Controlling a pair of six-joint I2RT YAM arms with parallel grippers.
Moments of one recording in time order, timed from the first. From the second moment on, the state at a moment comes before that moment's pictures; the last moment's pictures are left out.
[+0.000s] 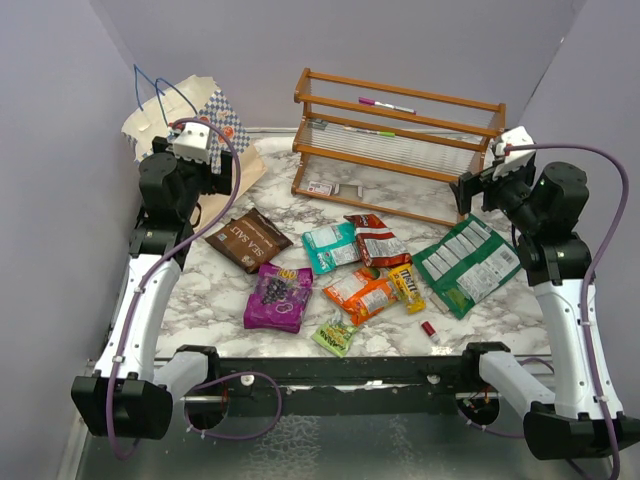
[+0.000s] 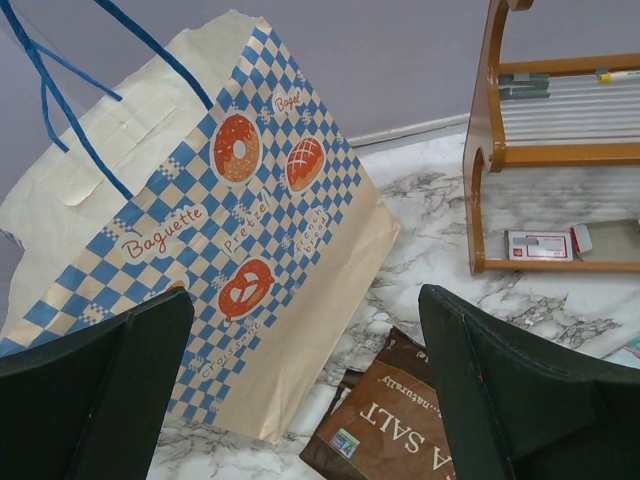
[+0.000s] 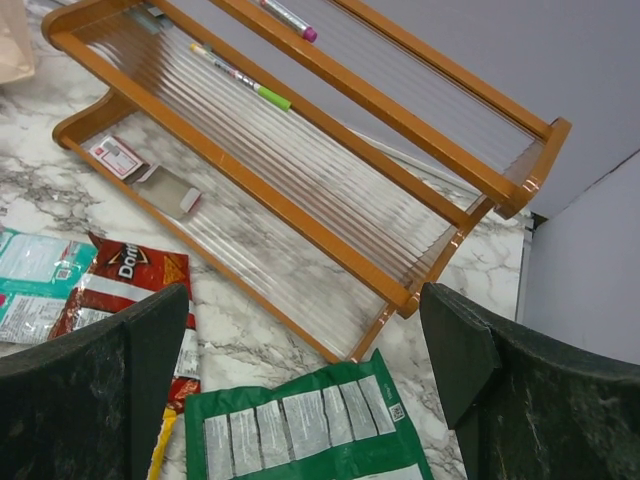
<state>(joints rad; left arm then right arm) -0.07 1.05 1.06 -0.14 0.05 0.15 0.02 0.92 1.16 -0.41 -0.29 -0.29</state>
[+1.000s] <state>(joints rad) -0.13 1.17 0.97 -0.23 0.40 0.25 0.02 1.00 0.94 -0.71 -0.38 -0.66</state>
